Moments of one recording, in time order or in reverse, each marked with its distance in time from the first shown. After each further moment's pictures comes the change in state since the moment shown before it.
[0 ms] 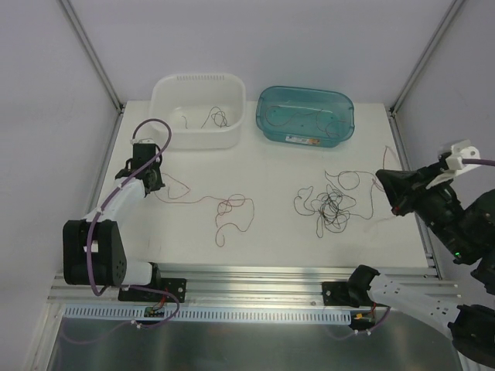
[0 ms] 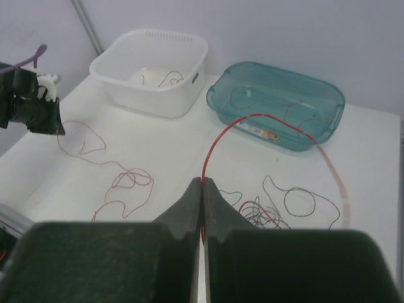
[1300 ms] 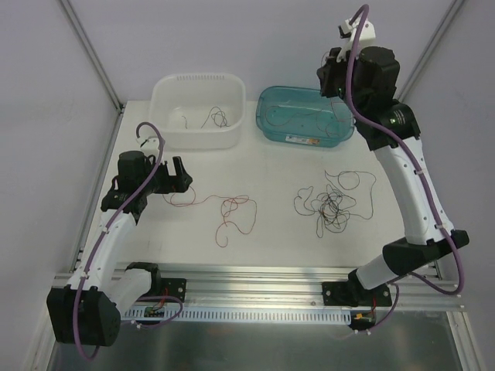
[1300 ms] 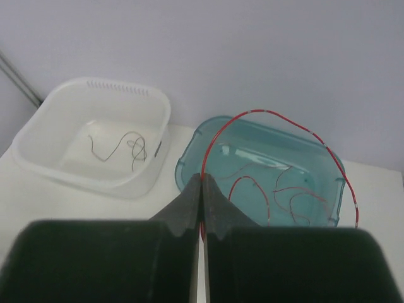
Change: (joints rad) left arm -0.028 -0.376 -0.092 0.022 0.533 0.006; right arm -0.438 0.831 0.412 0.404 -0.297 -0.071
